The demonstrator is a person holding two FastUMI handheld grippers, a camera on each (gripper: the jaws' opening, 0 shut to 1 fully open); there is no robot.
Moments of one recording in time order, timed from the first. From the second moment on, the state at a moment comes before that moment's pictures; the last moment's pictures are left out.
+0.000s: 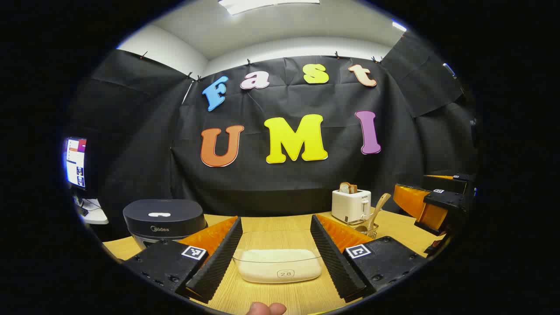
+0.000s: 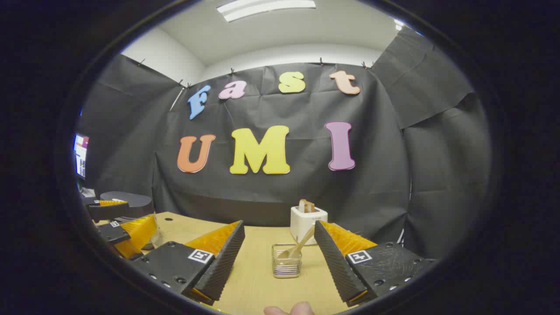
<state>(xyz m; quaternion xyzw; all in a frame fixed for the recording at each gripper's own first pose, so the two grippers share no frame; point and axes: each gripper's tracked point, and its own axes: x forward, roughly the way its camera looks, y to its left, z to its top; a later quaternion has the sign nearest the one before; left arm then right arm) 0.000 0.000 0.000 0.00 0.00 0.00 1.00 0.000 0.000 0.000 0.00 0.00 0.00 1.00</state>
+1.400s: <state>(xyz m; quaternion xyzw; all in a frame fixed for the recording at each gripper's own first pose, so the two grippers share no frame) 0.000 0.053 0.001 -0.02 0.02 0.08 1.00 0.011 0.007 -0.025 0.02 0.04 0.03 1.00</state>
